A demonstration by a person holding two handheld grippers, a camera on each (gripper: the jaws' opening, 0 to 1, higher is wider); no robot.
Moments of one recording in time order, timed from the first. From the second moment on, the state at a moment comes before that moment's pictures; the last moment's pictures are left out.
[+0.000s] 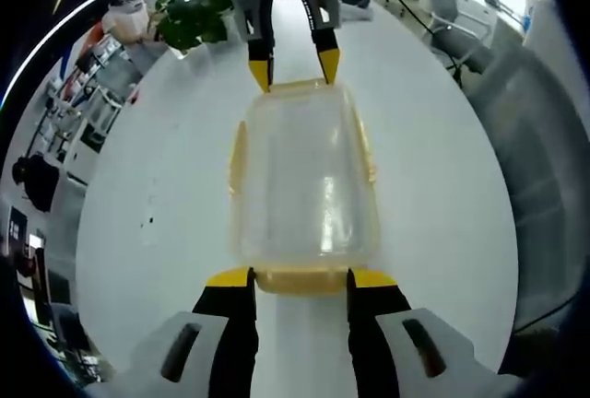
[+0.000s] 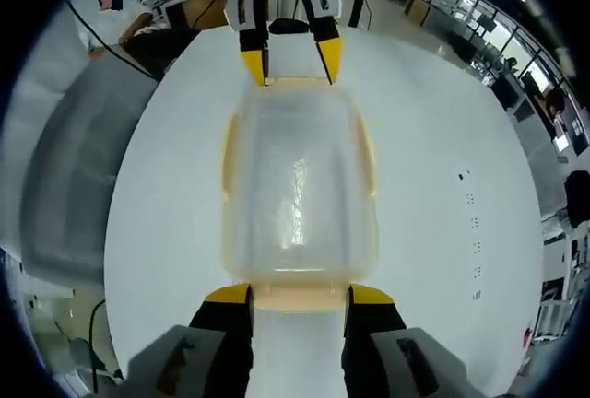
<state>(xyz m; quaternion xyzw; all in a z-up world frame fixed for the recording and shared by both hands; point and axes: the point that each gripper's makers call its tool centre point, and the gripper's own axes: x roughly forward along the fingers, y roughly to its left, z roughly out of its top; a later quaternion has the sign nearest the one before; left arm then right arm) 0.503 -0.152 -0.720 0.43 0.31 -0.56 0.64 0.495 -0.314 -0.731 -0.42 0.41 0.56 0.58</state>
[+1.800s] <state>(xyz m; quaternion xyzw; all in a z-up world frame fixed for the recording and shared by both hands) 0.505 -0.167 -0.736 0.41 0.31 -0.58 0.63 0.497 -0.328 -0.747 -0.41 0.42 0.57 0.58</state>
